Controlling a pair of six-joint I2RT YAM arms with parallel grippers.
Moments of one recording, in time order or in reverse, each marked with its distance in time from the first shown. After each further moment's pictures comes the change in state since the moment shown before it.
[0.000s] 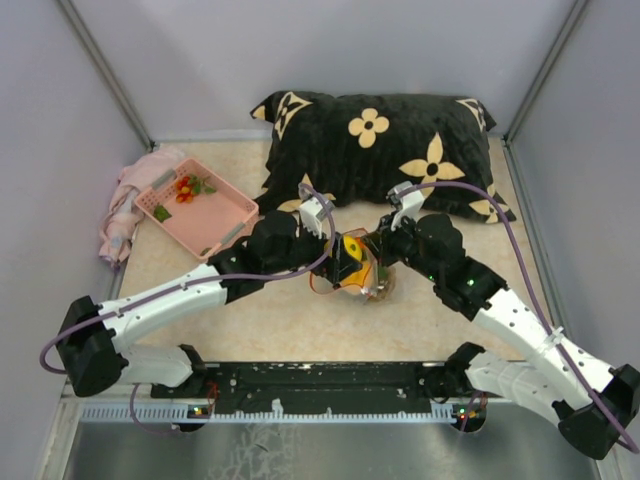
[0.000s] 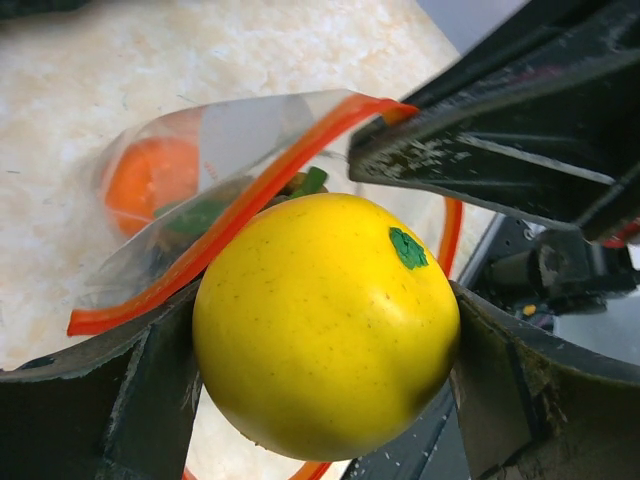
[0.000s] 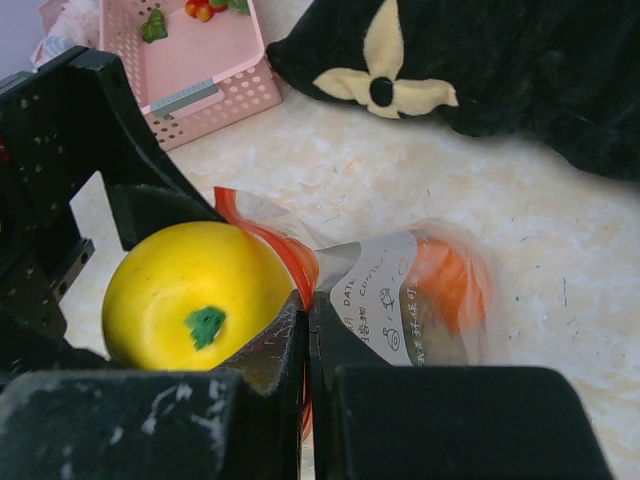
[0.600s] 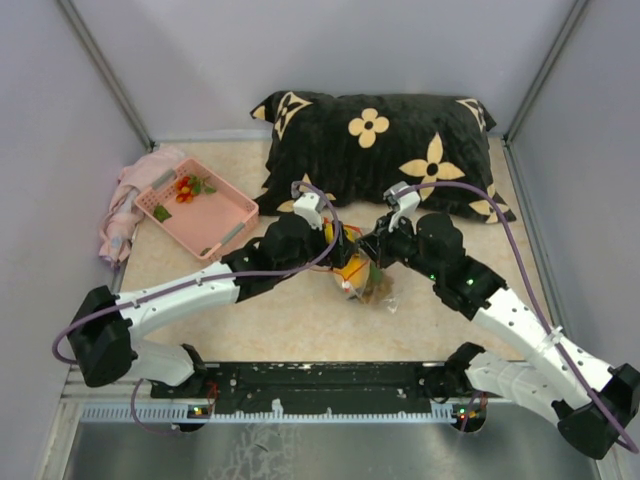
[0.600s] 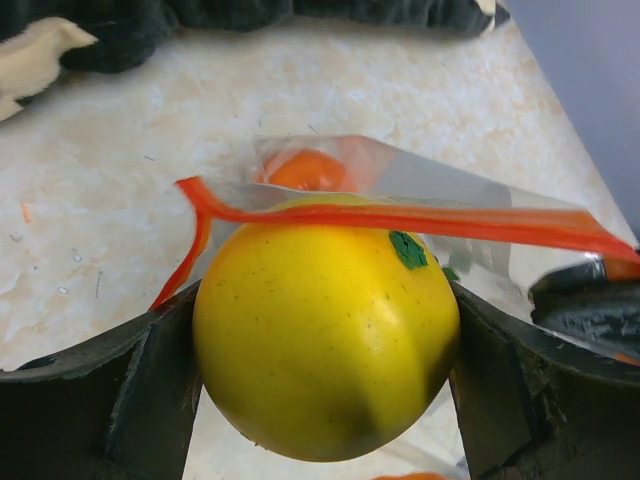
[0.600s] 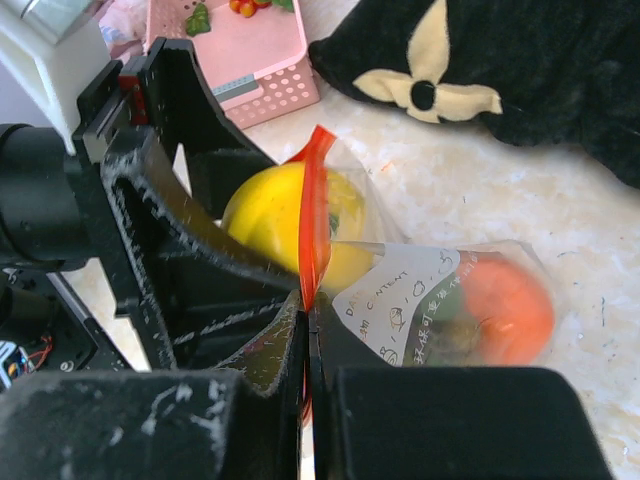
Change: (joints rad) left arm -0.018 0.083 0.003 0.026 -0.341 -0.088; right arm -0.005 0.004 0.000 0.021 -0.093 0.002
